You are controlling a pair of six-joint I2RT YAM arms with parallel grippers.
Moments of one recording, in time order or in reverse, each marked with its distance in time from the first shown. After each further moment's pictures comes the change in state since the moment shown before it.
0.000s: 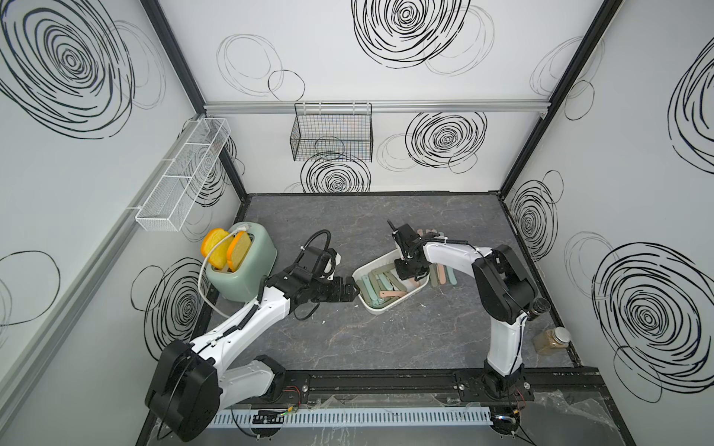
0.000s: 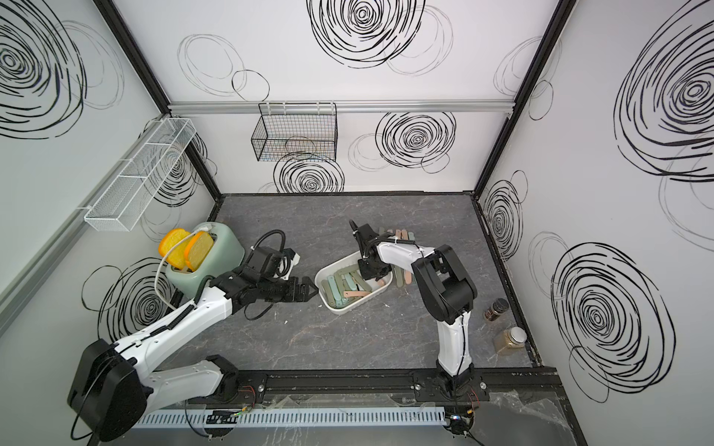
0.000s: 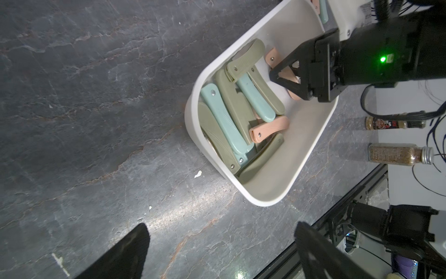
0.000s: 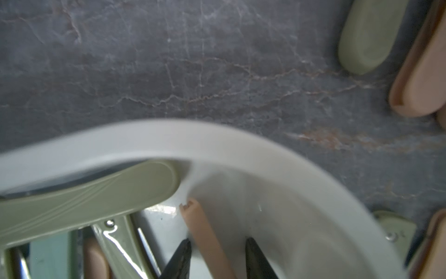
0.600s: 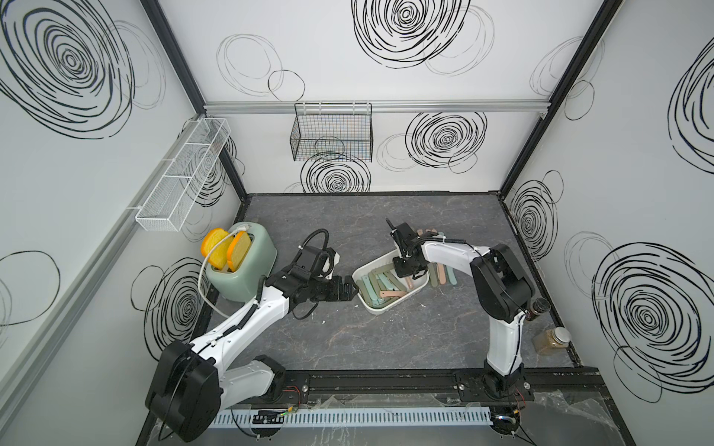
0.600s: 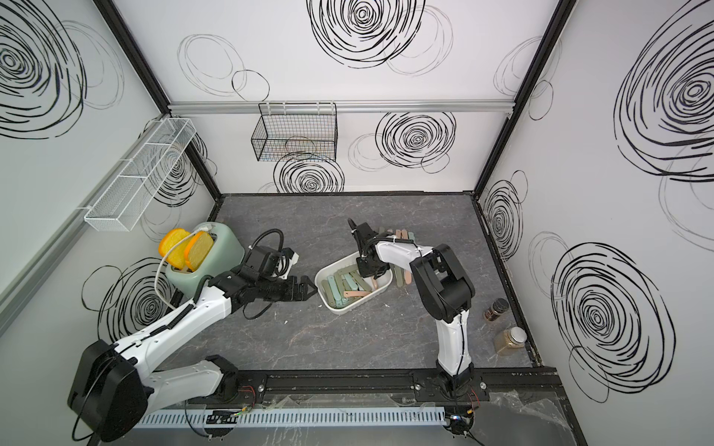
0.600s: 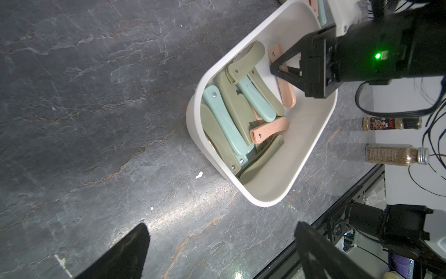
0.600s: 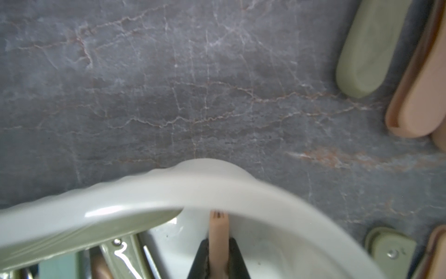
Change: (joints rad) left arm 0.019 0.002 0.000 0.001 0.021 0.011; right arm 0.007 0.023 0.039 0.001 0.007 0.008
